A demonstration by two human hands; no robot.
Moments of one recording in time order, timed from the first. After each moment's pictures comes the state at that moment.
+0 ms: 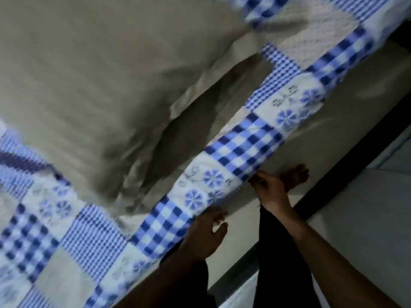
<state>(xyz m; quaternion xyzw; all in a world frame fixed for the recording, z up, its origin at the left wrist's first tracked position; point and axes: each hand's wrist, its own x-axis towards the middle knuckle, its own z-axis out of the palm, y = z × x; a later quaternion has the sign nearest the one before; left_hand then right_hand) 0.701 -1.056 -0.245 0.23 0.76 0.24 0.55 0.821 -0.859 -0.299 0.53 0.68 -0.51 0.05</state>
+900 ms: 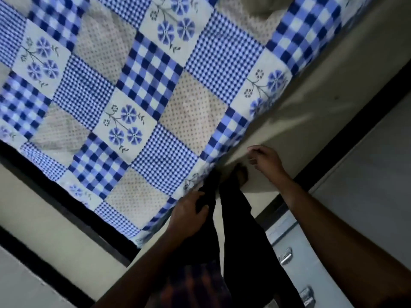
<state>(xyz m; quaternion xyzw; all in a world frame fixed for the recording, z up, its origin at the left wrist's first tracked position) 0.620 -1.617 -0.183 0.25 0.81 0.05 0.53 0.763 -1.395 -0.282 0.63 0.42 -0.65 0.04</state>
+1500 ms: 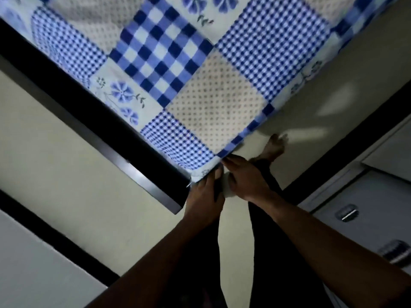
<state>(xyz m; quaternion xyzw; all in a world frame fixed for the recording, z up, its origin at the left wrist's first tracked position) 0.584 -1.921 -0.258 0.30 0.83 0.06 0.47 0.686 -1.797 -0.329 0.27 0.84 -0.45 0.17</state>
